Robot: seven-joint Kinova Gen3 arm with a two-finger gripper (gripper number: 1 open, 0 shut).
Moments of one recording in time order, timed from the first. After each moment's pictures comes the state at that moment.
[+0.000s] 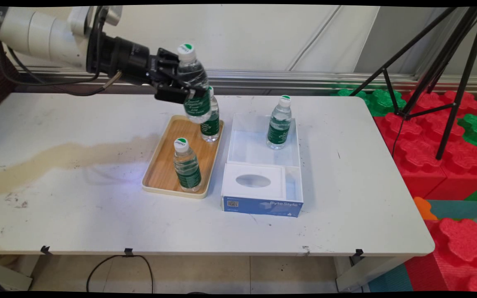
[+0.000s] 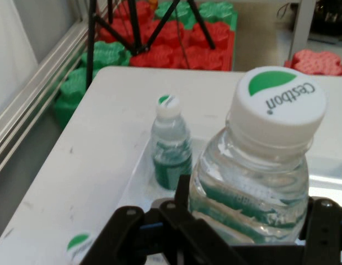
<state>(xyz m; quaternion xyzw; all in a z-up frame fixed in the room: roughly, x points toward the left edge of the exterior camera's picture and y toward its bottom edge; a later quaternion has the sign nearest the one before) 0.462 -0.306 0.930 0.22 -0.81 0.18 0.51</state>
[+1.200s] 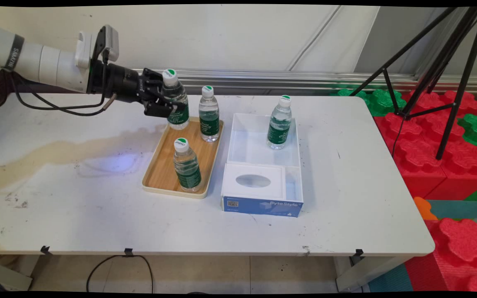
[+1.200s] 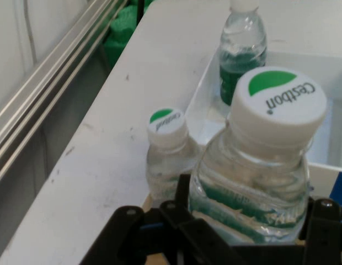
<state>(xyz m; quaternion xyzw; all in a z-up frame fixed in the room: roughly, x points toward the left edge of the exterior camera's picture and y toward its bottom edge) 0.521 -0.321 0.858 0.24 -0.82 0.22 0.46</state>
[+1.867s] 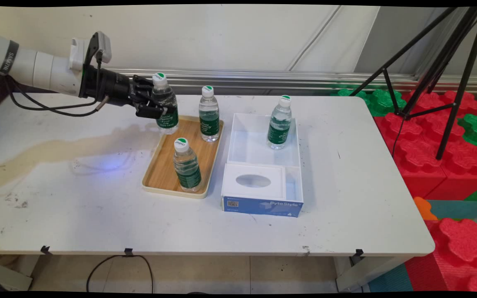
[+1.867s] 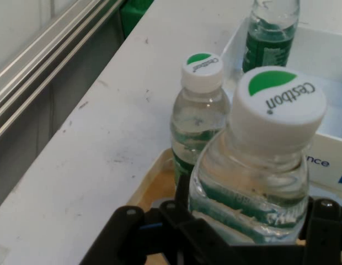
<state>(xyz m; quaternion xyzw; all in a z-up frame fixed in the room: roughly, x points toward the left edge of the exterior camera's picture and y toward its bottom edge) 0.549 -0.319 0.842 0.30 -0.81 0.20 0.46</state>
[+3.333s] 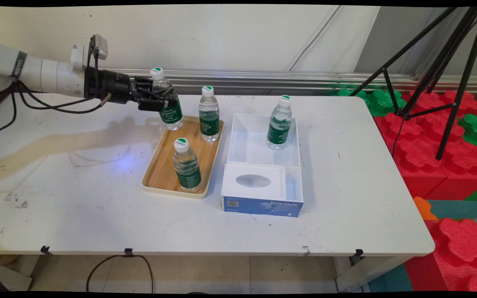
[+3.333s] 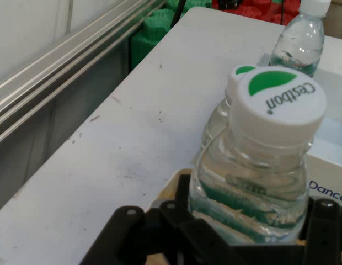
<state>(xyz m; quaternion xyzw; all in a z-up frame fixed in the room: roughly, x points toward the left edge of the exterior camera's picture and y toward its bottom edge) 0.582 -0.343 0.808 0.33 -0.77 0.18 0.52</state>
